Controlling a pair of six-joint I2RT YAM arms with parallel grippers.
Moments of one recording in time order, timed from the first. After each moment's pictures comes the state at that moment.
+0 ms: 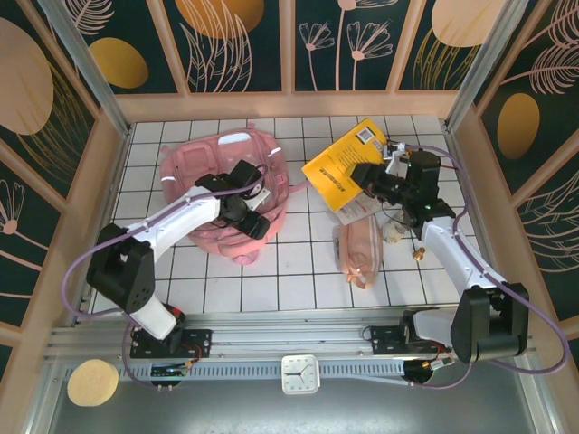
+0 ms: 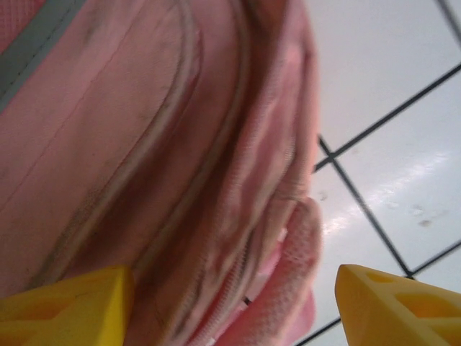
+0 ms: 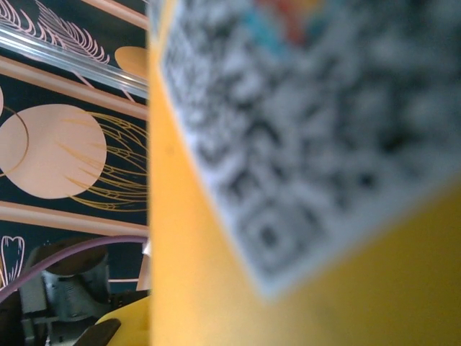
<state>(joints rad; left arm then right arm) -0.58 1.65 1.24 -0.87 0.02 -0.01 0.15 1.22 0.83 0.04 -0.75 0.85</state>
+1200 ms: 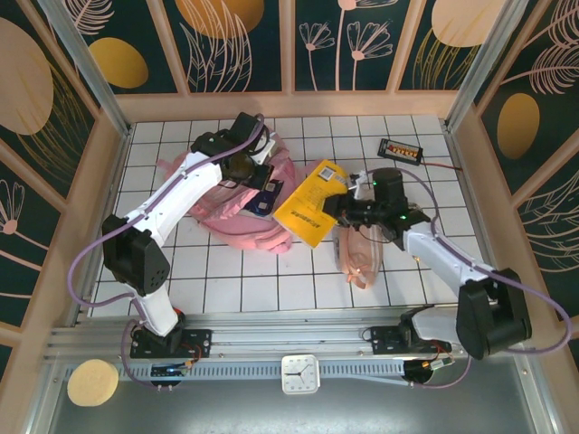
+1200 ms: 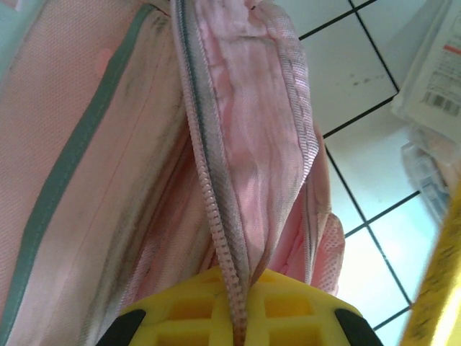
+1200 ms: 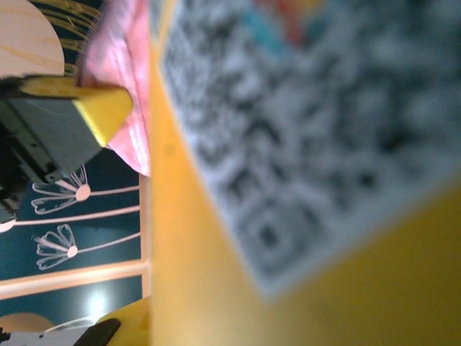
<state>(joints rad) -0.55 1.79 1.74 -1.03 0.07 -0.14 0.40 1.30 0.75 -0.04 -0.80 0.95</state>
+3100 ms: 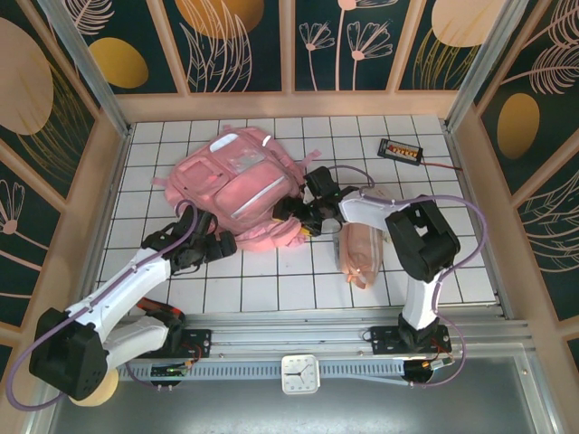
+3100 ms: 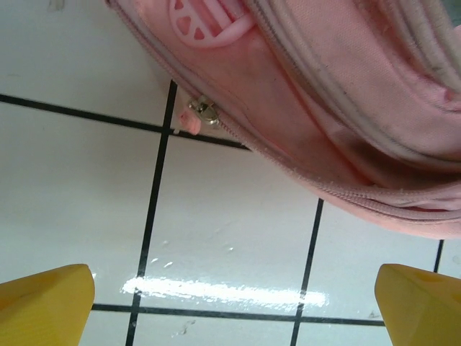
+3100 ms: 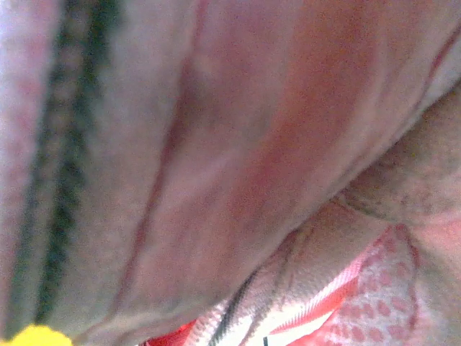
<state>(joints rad) -0.44 1.07 0.66 -0.68 -0.05 -0.72 0.62 1.88 1.15 -0.25 -0.50 0.86</state>
